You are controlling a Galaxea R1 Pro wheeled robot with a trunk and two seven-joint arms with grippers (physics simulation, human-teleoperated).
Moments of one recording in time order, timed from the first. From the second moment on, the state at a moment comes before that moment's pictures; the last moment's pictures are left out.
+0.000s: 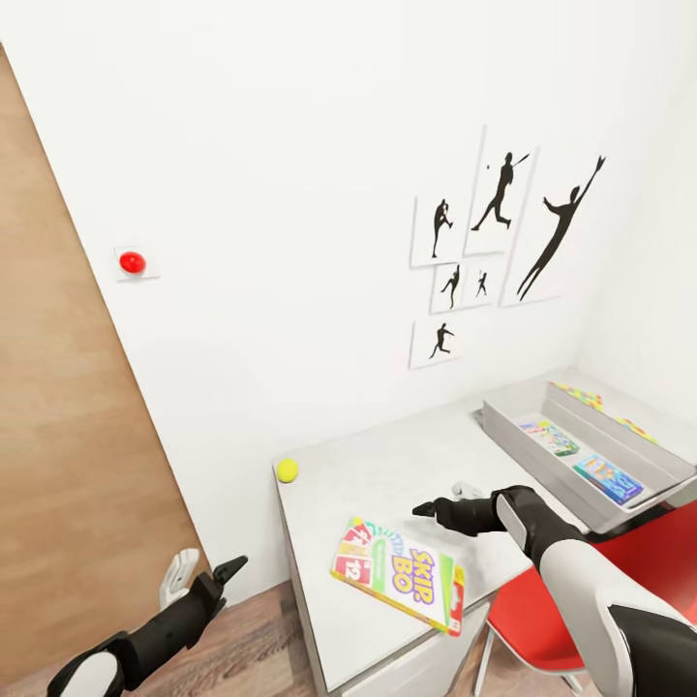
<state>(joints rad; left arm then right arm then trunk) -0.04 0.16 0.03 -1.37 1.25 0.57 0.02 -0.87 -0.09 -0.17 -0.35 -0.02 0.72 0.59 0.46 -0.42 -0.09</state>
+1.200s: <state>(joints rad) -0.04 0.16 0.02 -1.36 1.19 0.55 0.02 -0.87 -0.09 -0.18 -0.30 -0.03 0.71 0.58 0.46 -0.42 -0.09</state>
